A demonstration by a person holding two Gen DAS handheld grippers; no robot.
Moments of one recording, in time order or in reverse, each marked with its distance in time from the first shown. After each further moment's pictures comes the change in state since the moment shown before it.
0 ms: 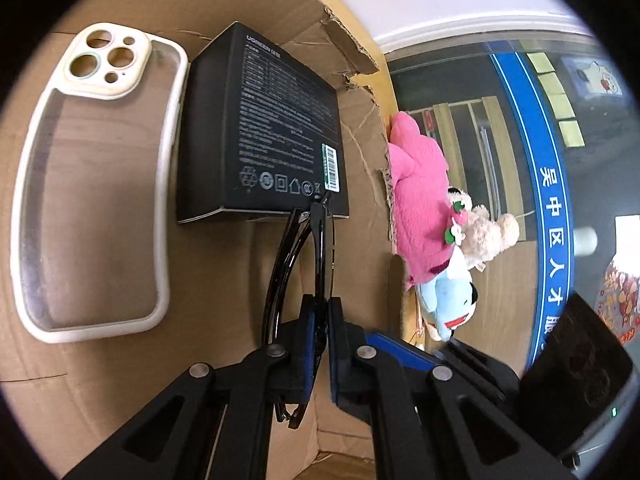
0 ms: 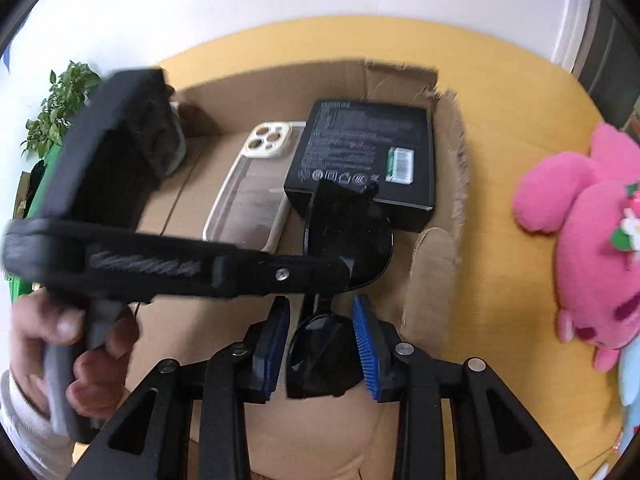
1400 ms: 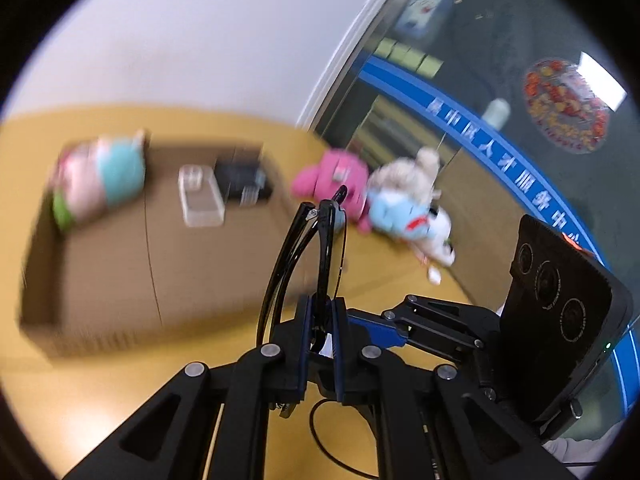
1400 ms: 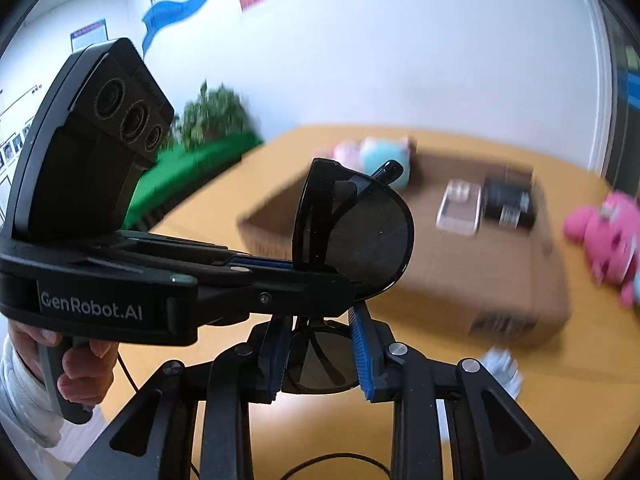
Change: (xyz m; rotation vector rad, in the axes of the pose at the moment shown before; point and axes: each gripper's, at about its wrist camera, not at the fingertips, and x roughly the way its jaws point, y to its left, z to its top) left arm -0.215 -0.123 -0.288 0.578 -0.411 0.266; right arm -0.149 0.209 -0.184 -0.264 -0.465 0.164
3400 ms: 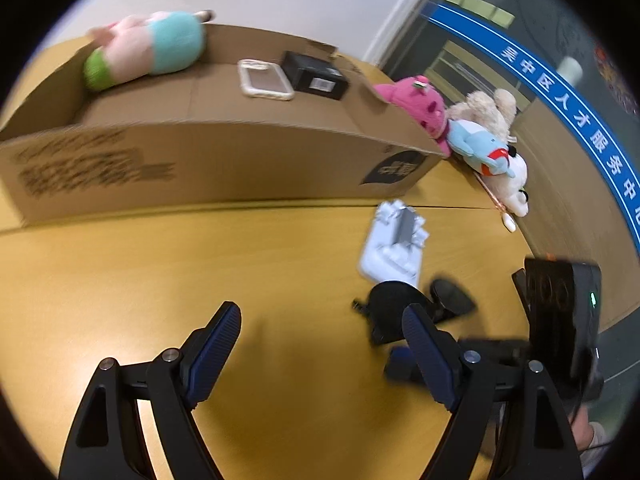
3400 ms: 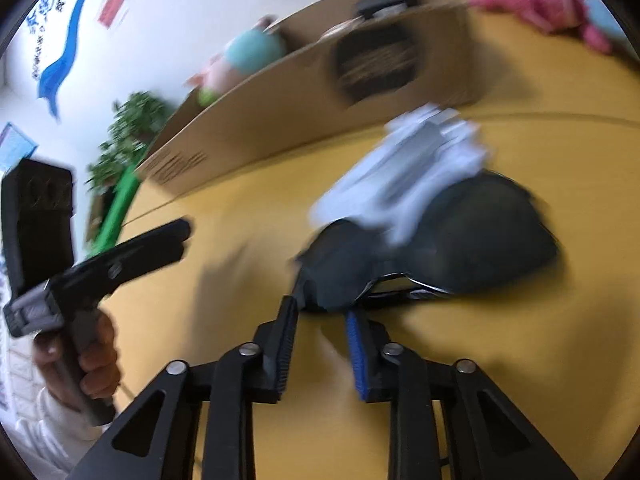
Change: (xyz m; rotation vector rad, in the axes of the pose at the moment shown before) left arm 0.075 0.053 -0.138 -0.139 0.179 0.164; right arm 0.027 -0.085 -0.198 0.503 0.335 0.139
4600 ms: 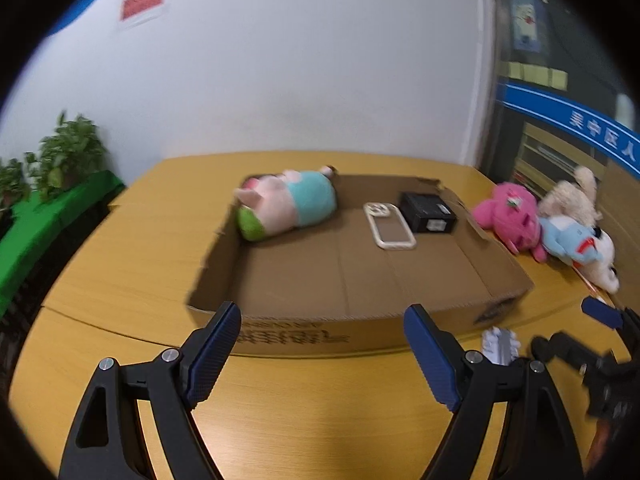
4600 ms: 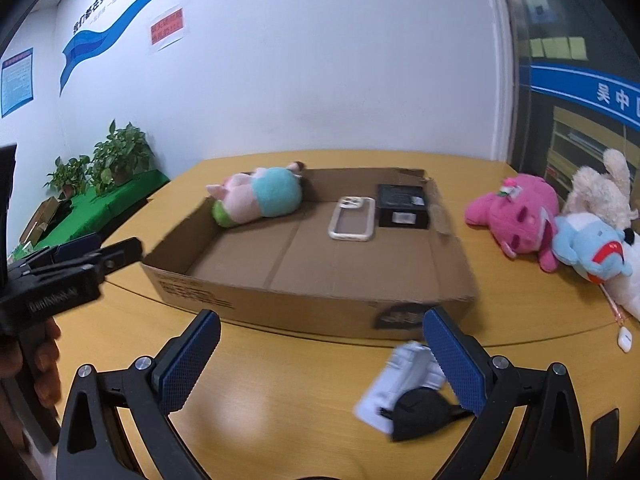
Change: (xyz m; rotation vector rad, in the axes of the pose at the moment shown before) left arm -0.102 -0.013 0.053 0.064 -0.376 0.458; right arm -0.094 0.086 0.067 -0.256 -0.460 -0.418
